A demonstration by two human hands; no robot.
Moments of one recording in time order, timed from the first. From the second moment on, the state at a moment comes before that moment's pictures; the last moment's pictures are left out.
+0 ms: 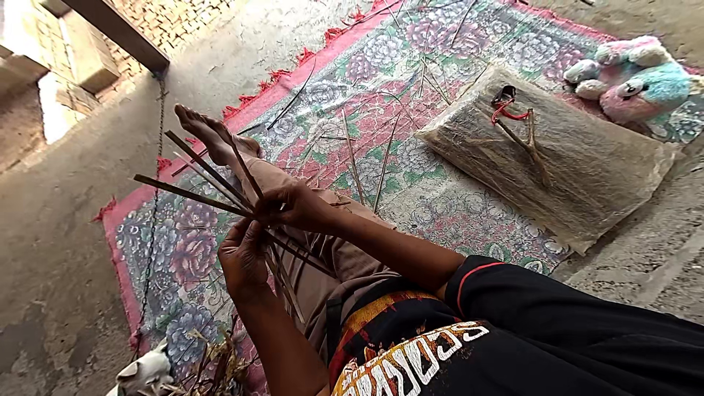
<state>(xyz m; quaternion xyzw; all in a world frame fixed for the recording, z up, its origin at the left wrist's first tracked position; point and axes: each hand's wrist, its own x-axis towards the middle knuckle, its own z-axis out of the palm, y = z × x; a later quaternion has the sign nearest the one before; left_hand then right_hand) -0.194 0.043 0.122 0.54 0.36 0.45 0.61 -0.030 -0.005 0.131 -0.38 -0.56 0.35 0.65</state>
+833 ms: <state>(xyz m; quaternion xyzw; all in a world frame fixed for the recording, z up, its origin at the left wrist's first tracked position) -0.186 0.040 0.114 0.53 0.36 0.52 0.56 -0.027 0.001 0.123 -0.39 -0.54 0.45 0.60</state>
